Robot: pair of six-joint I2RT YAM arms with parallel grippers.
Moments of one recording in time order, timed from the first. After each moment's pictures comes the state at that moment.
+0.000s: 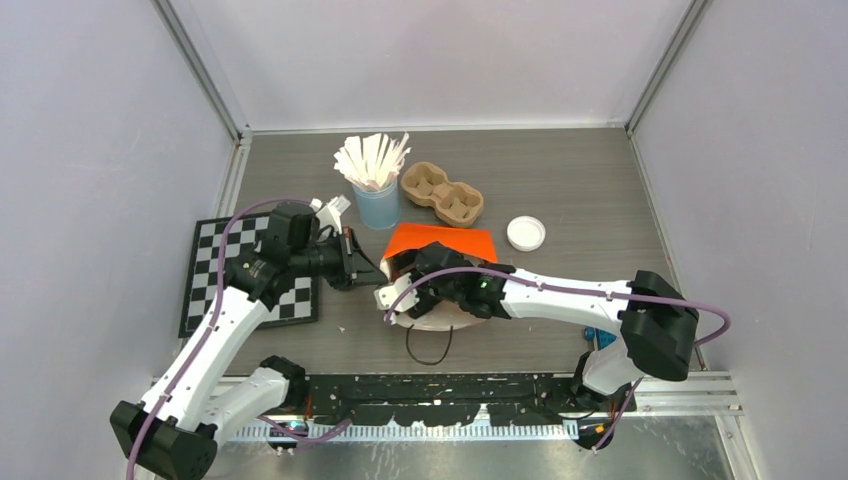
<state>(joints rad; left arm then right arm) -0.40 0.92 0.93 -0.70 0.63 -0.70 1.09 1.49 0.97 -0.14 0.16 -1.10</state>
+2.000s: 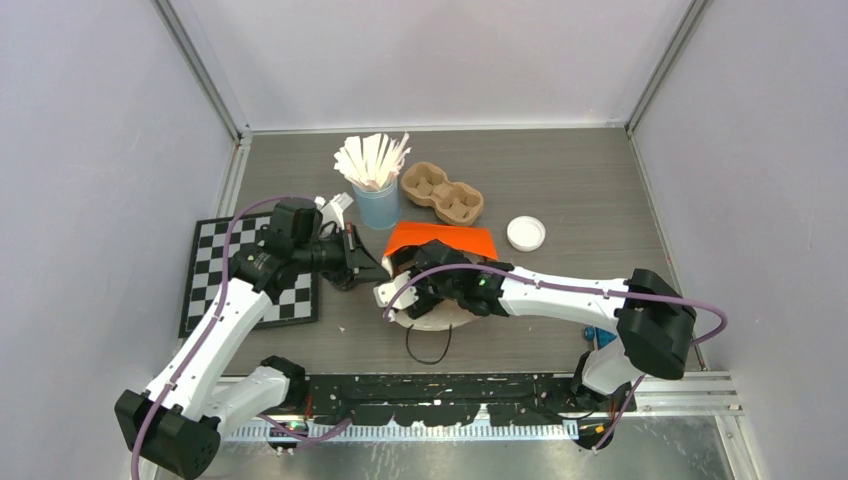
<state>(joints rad) -0.39 0.97 0.94 -0.69 0.67 -0.72 1.07 1.51 0.98 -0.13 0.14 -1.09</state>
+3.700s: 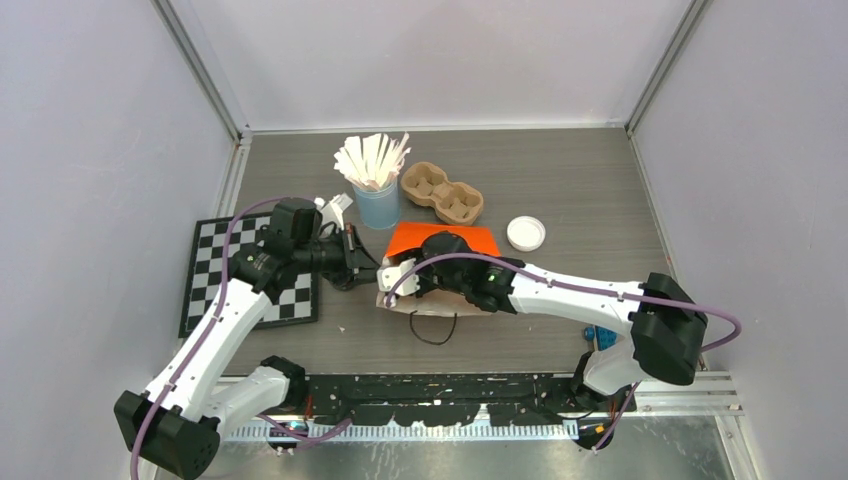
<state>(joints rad) -0.39 0.97 0.95 -0.70 0.67 -0.73 1.04 1.46 0.98 -0.11 0.12 -0.98</state>
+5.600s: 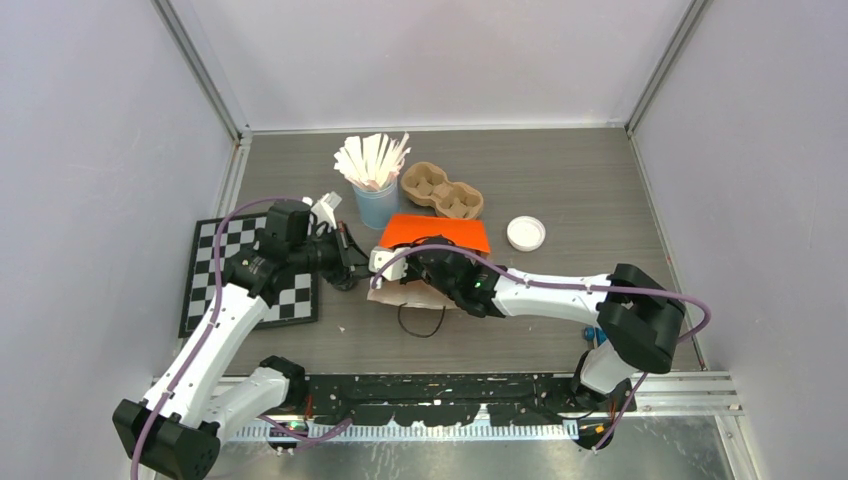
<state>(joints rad) -0.37 0.94 0.93 -0.70 0.56 -0.74 1.05 1.57 0.92 0.26 0.30 -0.86</state>
